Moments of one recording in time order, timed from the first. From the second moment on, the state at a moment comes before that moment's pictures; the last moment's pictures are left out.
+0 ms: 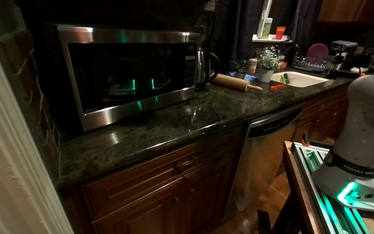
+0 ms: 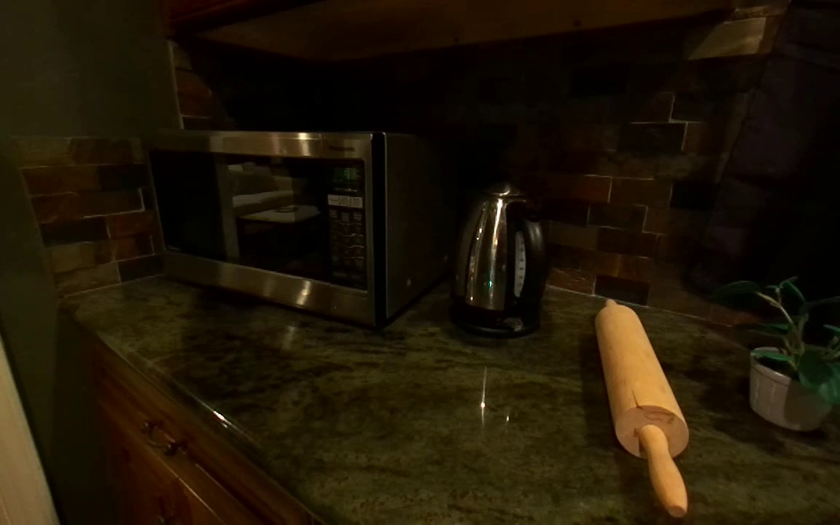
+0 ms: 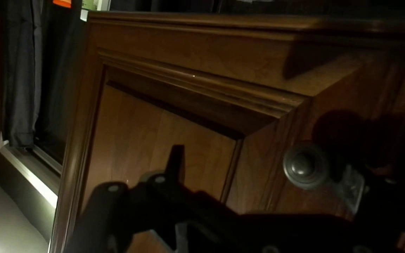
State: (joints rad) arm 0.06 -0.23 0.14 -1.67 -1.40 1.61 1.21
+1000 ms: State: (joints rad) arm 0.11 -0.42 0.17 -1.81 -1.36 1.52 0.81
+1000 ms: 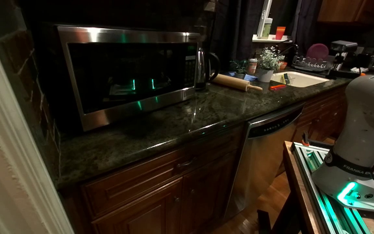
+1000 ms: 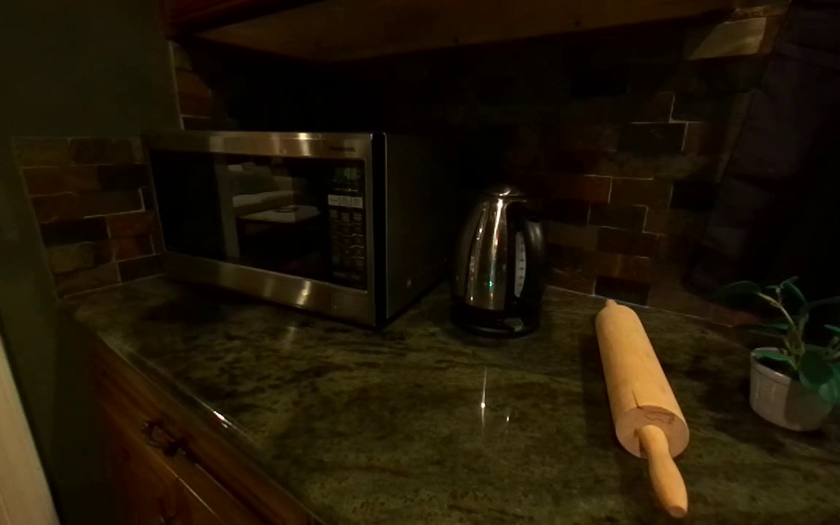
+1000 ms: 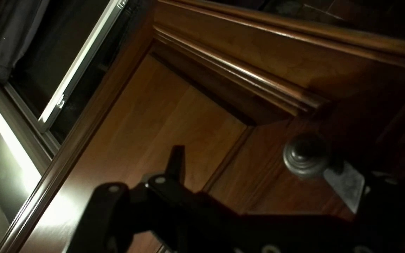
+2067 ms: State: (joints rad) arm 0.16 -0.63 0.20 -1.88 -1.22 1.37 0.39
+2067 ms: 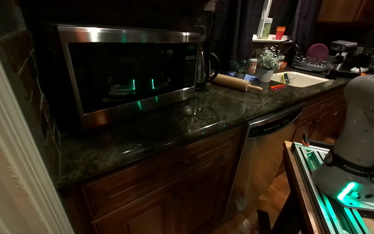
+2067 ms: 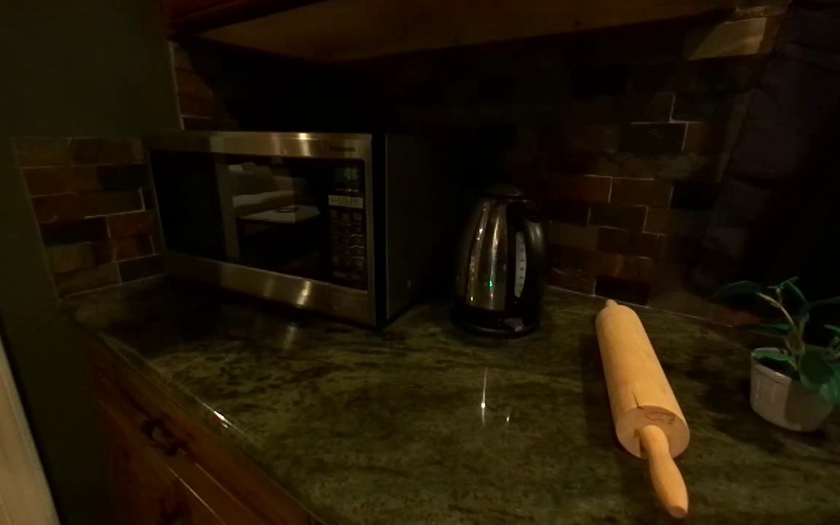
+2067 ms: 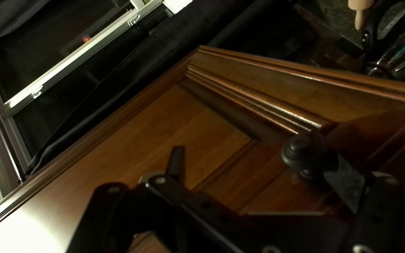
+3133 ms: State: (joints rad) arm 0.17 -0.89 0.17 -1.95 -1.09 1.29 0.22
